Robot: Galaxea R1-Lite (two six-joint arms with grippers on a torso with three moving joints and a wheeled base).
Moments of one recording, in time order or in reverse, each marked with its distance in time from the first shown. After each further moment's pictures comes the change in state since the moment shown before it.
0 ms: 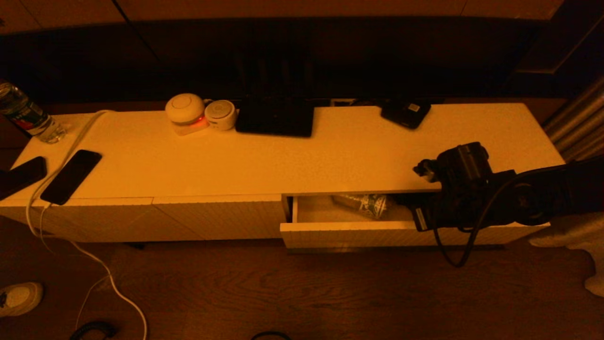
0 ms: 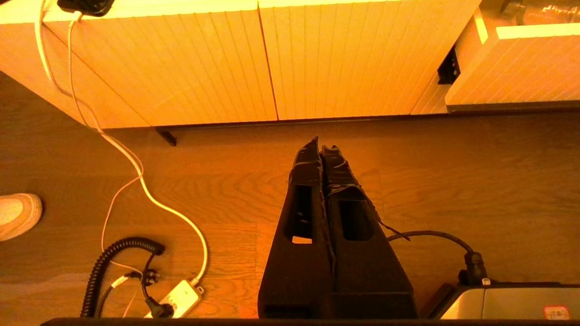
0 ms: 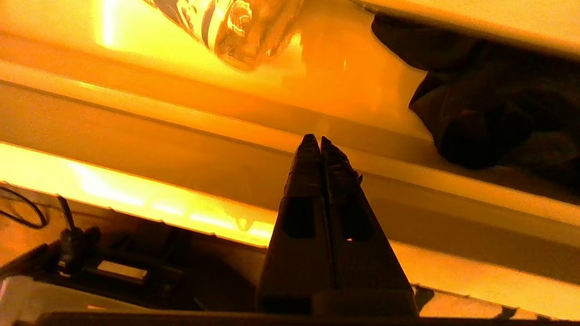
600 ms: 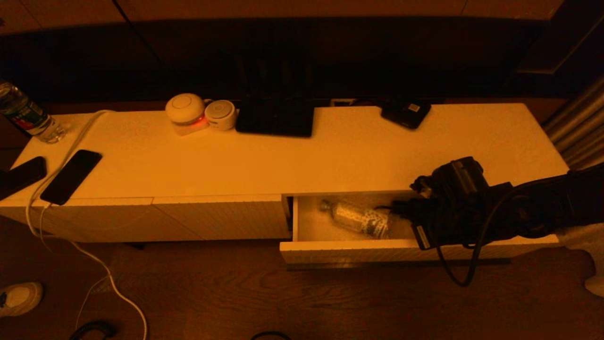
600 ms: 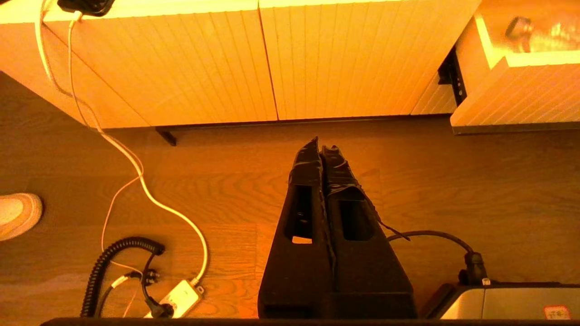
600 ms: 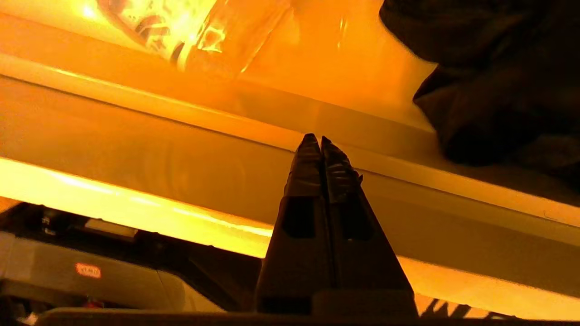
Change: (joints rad) left arm 0.000 0.000 0.000 0.000 0.000 0.000; right arm 0.033 -0.016 0.097 0.072 -0.027 0.004
